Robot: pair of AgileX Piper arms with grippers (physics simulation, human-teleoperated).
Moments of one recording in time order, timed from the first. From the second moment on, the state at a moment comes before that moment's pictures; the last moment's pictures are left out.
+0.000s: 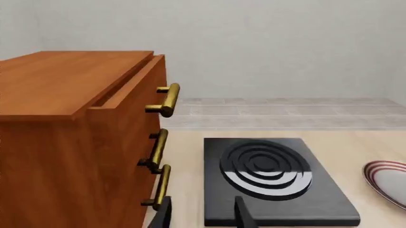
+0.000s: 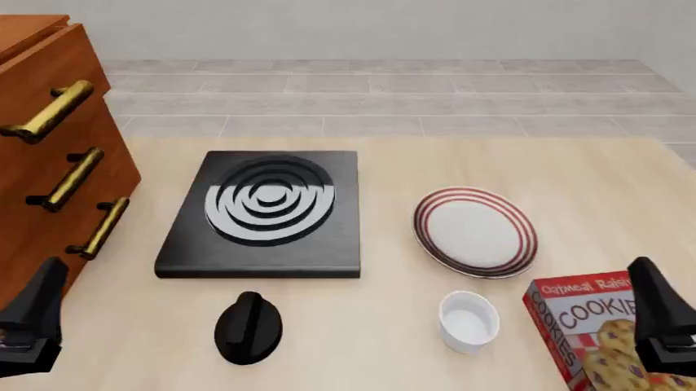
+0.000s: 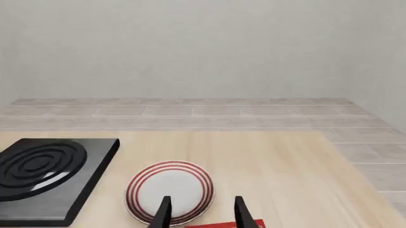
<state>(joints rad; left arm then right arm) 0.00 0.00 0.00 0.00 0.00 0.00 0.00 0.00 0.00 0.00</state>
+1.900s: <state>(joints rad) -0.05 0.24 -0.51 0.20 0.06 0.00 0.00 -0.01 0.00 0.00</state>
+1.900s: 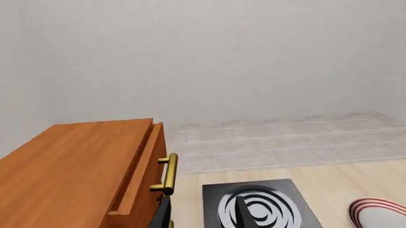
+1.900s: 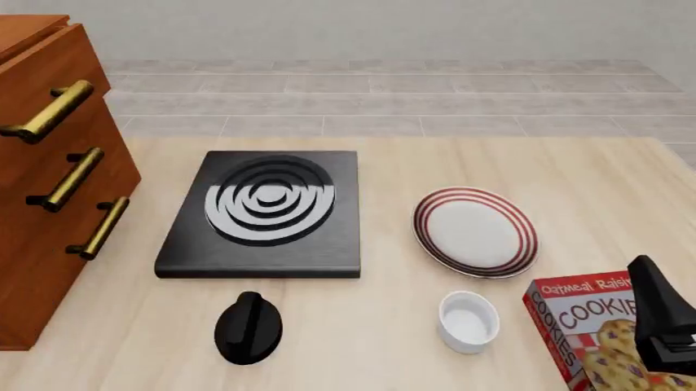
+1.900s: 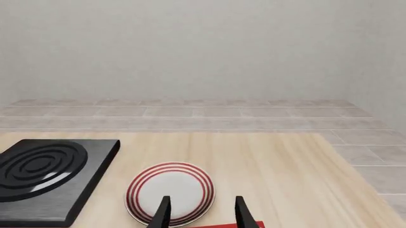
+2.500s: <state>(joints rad) -0.05 0.28 -0.73 0.31 0.08 0.00 0.00 -0.01 -0.01 0.00</state>
